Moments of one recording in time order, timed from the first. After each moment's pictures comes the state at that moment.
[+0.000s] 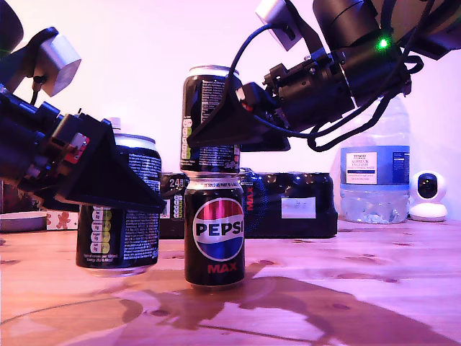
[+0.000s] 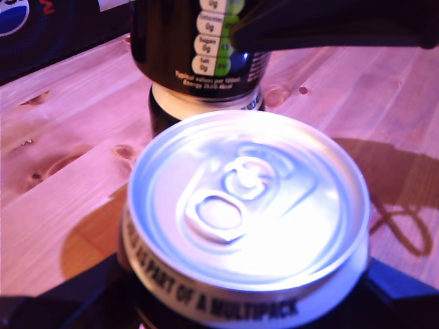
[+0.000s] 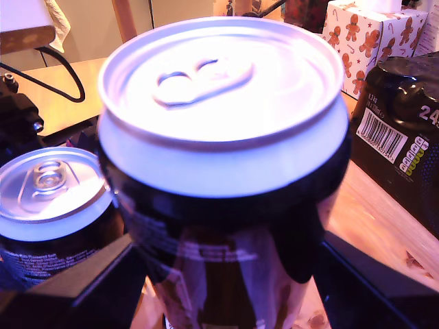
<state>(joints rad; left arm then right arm) -0.50 1.29 0.39 0.37 0.46 0.08 0.56 1.60 0.80 0.41 -0.54 -0.26</state>
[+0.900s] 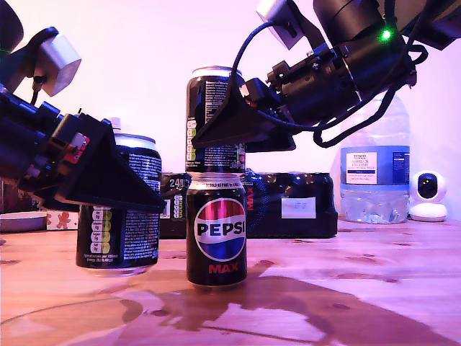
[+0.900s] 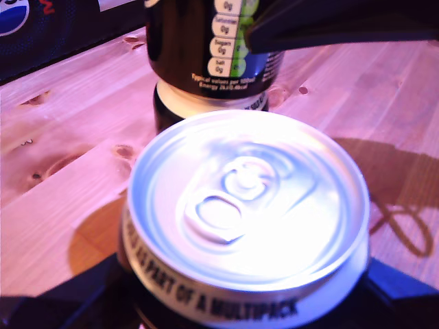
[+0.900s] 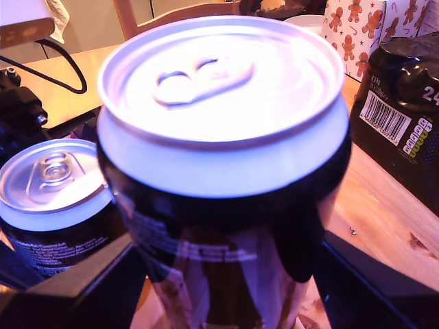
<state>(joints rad) -0.50 1.29 0.39 0.37 0.46 0.08 0.56 1.58 0.82 0.32 -0.54 -0.26</state>
